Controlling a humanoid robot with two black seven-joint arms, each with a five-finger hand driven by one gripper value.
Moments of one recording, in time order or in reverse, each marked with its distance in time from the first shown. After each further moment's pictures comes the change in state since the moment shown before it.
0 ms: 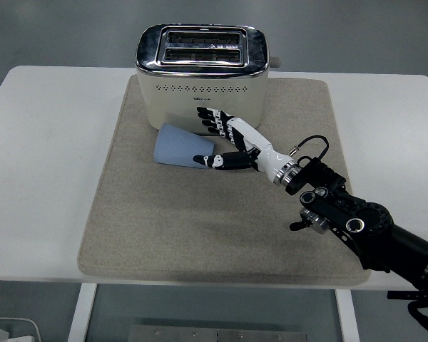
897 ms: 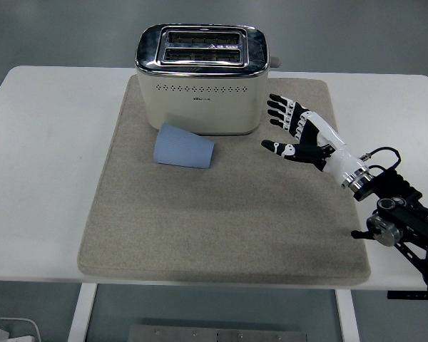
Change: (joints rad) left arm 0.000 0.000 0.000 0.000 0.000 0.000 0.000; right arm -0.188 -0.342 0.182 0.277 0.170 0.069 0.011
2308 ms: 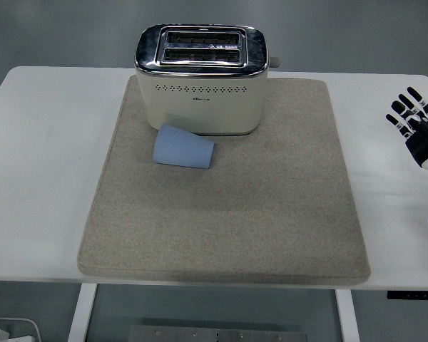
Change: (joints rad) left arm 0.000 0.000 0.000 -0.011 0.002 -0.002 0.000; right arm -0.033 -0.191 0.106 -0.156 0.637 0.062 -0.145
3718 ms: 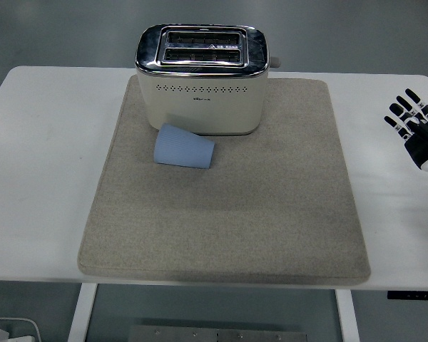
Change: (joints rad) left arm -0.011 0.000 0.001 0.013 0.001 0.003 0.000; right arm -0.005 -0.003 -0.006 0.006 -0.011 0.001 0.000
